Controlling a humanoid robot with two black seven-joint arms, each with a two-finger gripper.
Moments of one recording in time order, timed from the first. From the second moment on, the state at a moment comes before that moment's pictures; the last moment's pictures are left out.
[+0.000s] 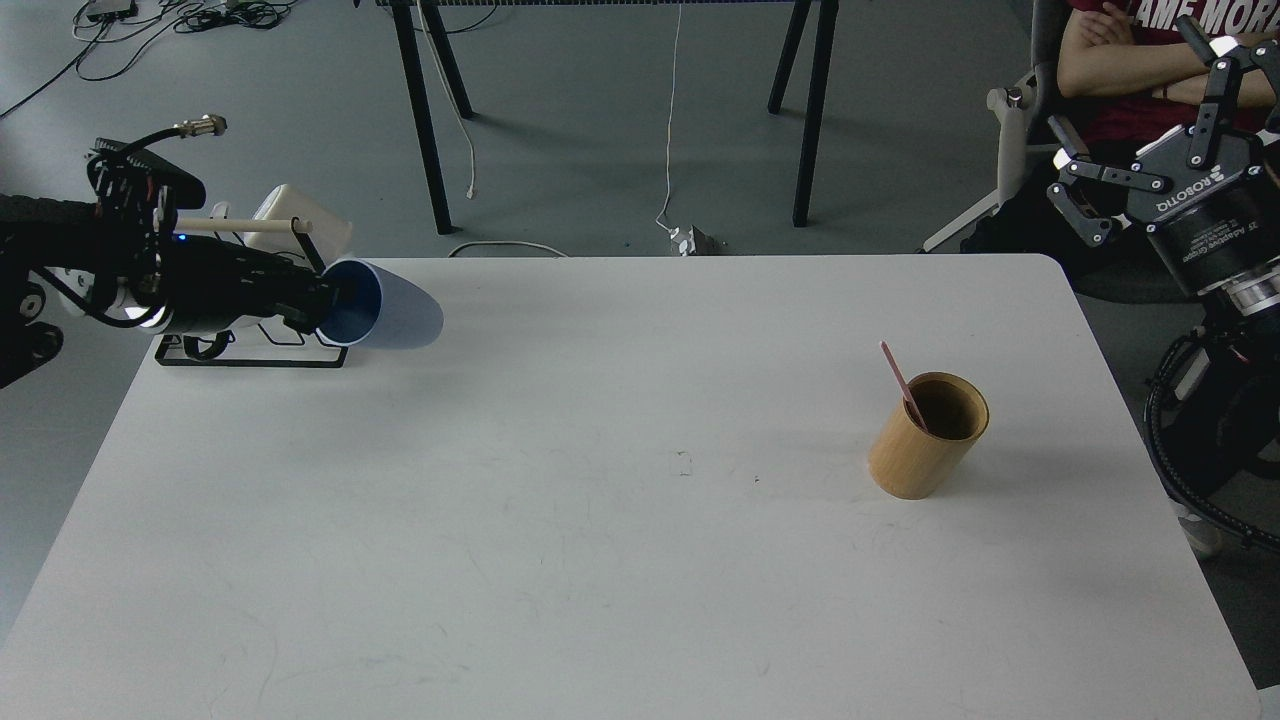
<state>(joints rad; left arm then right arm) -1.18 0.80 -0.03 -1.05 1.72 -0.31 -0.49 0.55 -0.80 0.79 1.18 0.00 0.49 0.49</state>
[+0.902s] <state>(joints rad) -1.49 0.12 0.45 -0.91 1.71 -0.40 -0.49 0.48 -0.80 0.79 1.05 0.14 0.49 0.49</state>
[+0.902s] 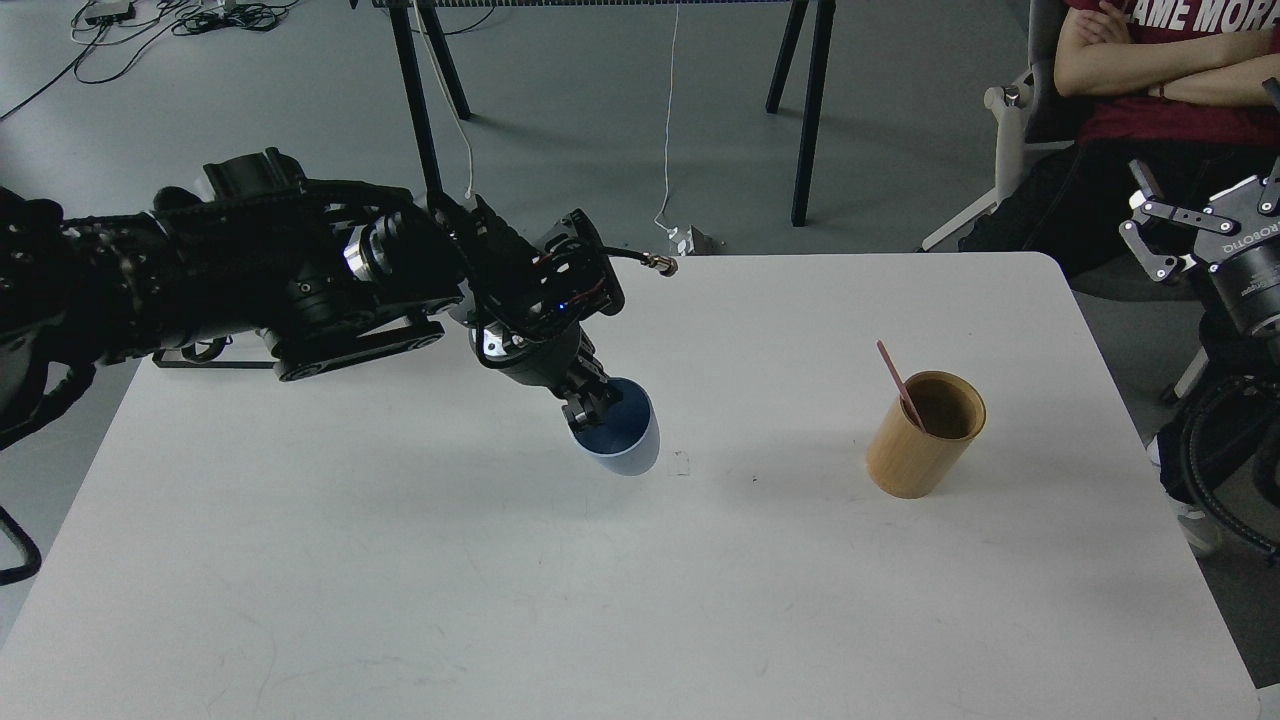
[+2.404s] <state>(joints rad) -1.47 -0.04 0.50 -0.79 1.71 -0.45 -0.49 0.47 -0.80 0.79 1.06 0.14 0.49 0.49</state>
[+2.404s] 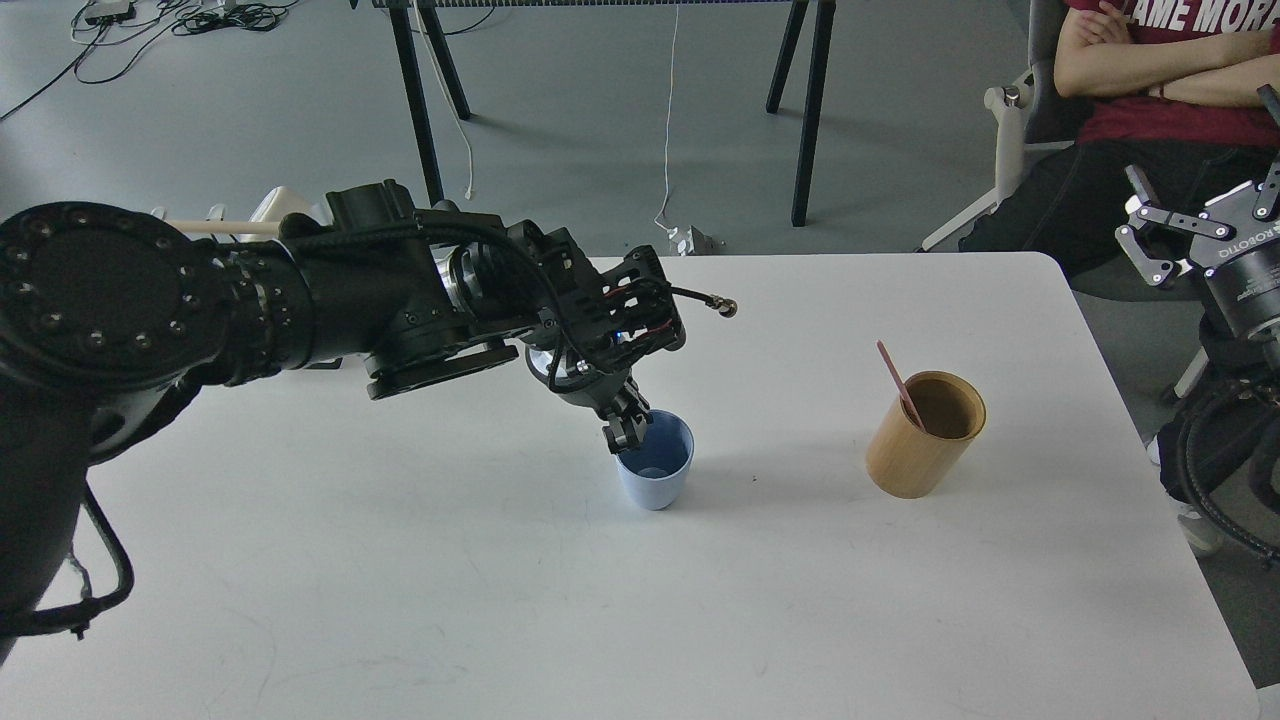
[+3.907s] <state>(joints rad) -1.05 0.21 -0.56 -0.83 0.79 -0.45 -0.49 0.44 -1.10 0.81 1.50 -1.21 -0.16 0.49</state>
